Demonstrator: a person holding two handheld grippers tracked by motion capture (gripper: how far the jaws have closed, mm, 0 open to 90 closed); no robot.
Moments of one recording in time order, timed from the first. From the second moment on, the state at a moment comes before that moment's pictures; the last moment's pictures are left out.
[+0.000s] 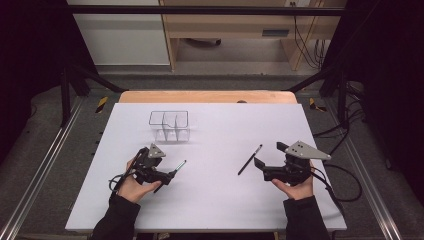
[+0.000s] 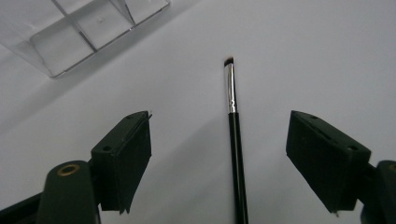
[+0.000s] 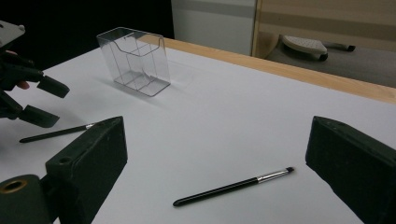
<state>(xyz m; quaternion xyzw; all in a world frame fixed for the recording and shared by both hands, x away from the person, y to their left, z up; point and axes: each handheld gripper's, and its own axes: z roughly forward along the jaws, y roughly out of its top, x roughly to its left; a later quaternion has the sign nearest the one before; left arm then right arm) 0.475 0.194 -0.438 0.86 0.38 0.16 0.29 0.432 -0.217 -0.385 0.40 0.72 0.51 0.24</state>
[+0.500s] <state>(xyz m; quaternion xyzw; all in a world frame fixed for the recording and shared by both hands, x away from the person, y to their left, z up) 0.477 0.183 -0.452 0.89 0.36 0.14 0.25 0.433 -0.216 -0.386 0.40 0.72 0.51 0.24</state>
